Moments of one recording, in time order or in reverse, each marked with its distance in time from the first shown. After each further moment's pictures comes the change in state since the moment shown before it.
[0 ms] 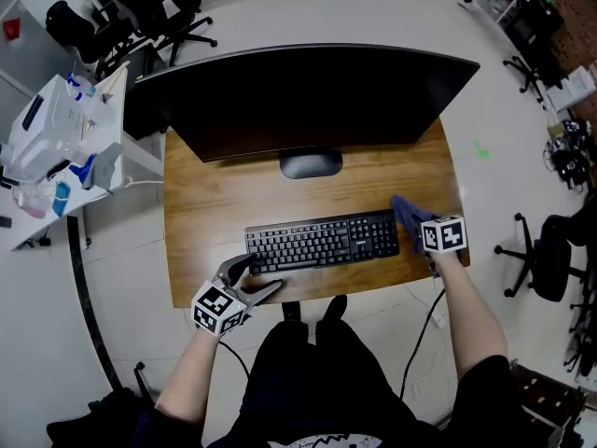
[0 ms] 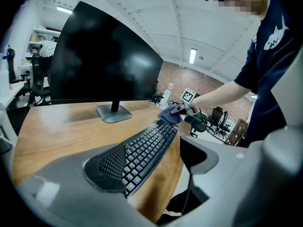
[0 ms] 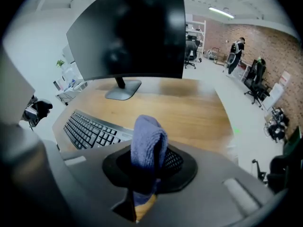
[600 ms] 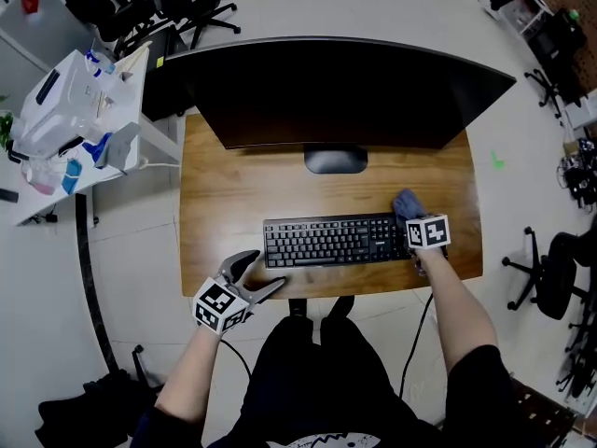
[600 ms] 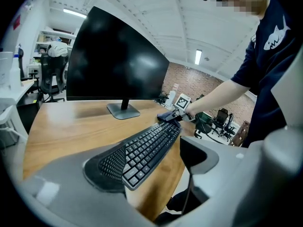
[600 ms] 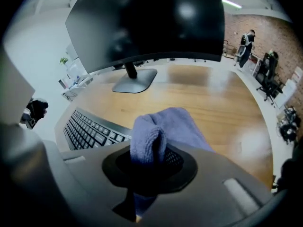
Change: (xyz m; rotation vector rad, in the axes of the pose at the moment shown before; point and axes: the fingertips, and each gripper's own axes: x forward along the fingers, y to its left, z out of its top) left arm -0.028 0.020 -0.016 -0.036 -0.009 0.058; right arm 0.078 0.069 0.007 -0.022 0.054 0.092
